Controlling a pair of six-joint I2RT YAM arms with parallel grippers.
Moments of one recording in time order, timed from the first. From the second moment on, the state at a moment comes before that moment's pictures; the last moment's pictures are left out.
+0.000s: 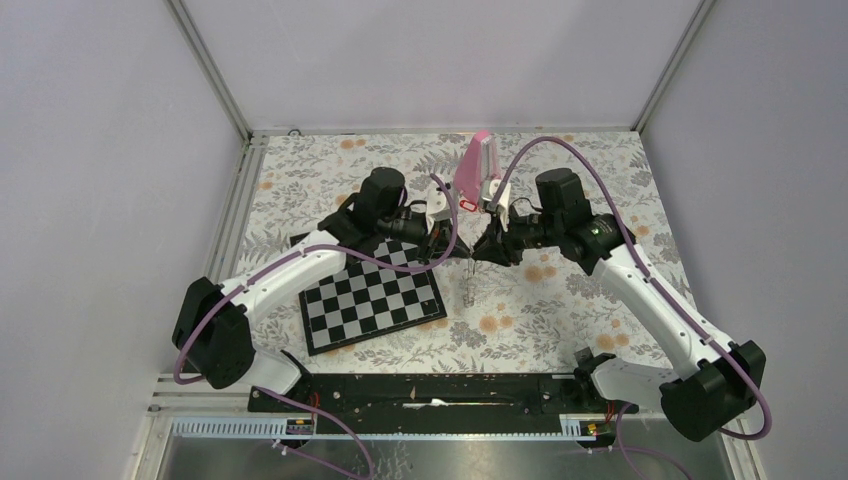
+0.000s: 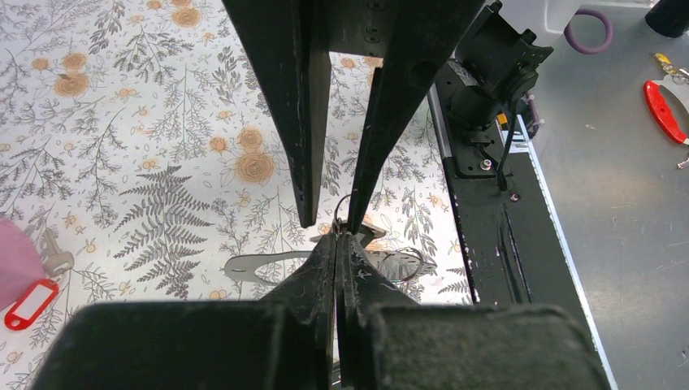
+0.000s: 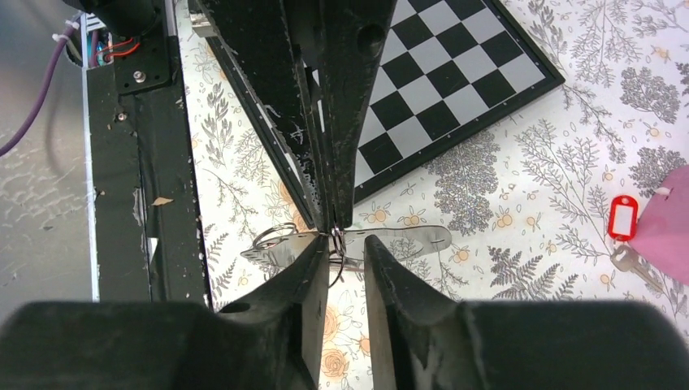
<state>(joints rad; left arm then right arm) -0.69 1.44 1.12 -0.08 0.95 0.23 0.48 1.19 1.11 -0.63 -0.79 -0.46</state>
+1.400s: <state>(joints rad) -0.67 1.39 1.02 0.11 0.96 0.08 0.39 1.15 0.99 -0.47 -0.91 -0.30</state>
